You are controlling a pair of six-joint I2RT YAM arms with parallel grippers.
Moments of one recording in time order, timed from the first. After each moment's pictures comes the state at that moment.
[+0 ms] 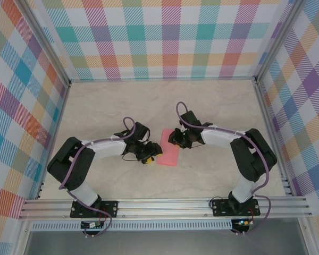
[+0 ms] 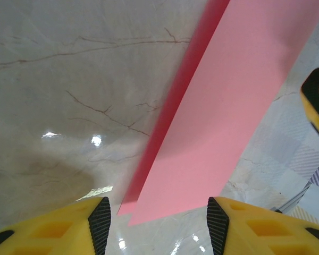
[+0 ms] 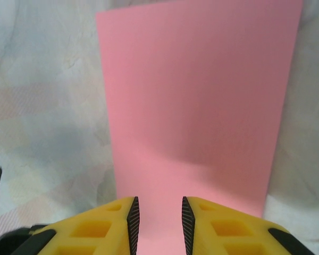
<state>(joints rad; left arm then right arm) -0.63 1.64 0.82 -0.28 0.47 -1.02 0.58 1.73 0.98 -0.28 -0.34 0.86</state>
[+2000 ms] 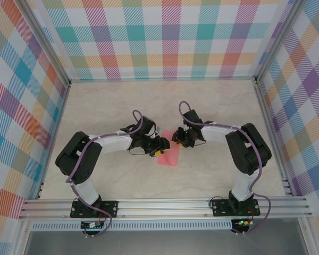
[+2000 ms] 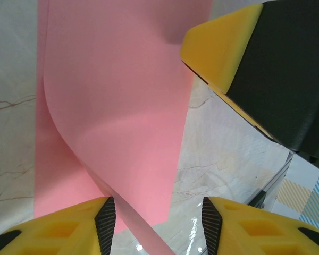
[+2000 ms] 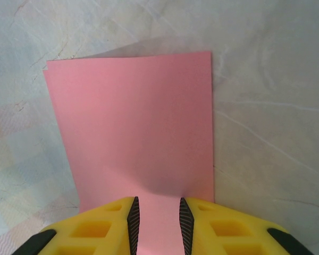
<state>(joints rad) -0.65 1.74 0.95 -0.19 0.55 -0.91 0.53 1.82 0.99 -0.27 -0.35 0.87</state>
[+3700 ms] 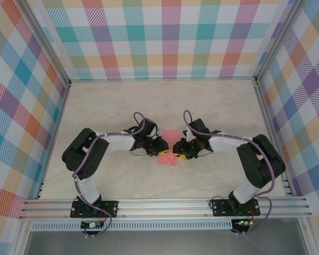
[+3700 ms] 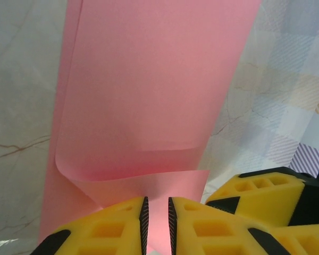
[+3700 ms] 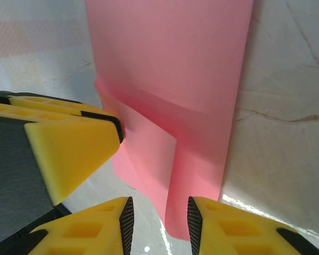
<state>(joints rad) -0.65 1.82 0.93 -0.09 0.54 -0.99 0.54 1.63 0.78 -0.26 -0.61 0.79</state>
